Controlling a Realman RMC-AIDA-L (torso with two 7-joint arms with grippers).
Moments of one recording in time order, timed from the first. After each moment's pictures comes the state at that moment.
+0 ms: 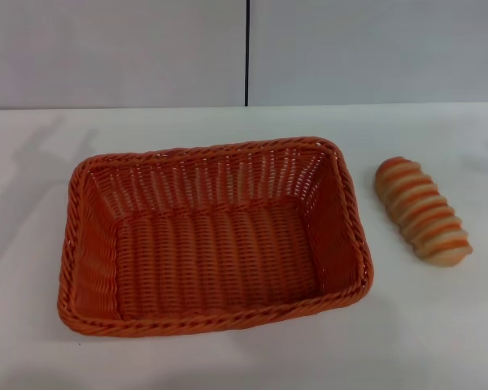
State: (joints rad) left arm -0.36 -2.06 0.31 0.30 1.34 1.75 -0.79; right arm 0.75 1.79 -0.45 -0.76 -2.55 -1.68 2.01
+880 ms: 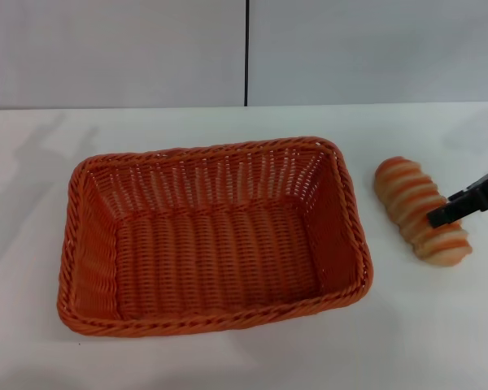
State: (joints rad) left arm -0.37 -2.06 0.31 0.29 1.33 1.75 -0.79; right arm 0.81 1.91 -0.79 -0.65 -2.63 -1.55 2.12
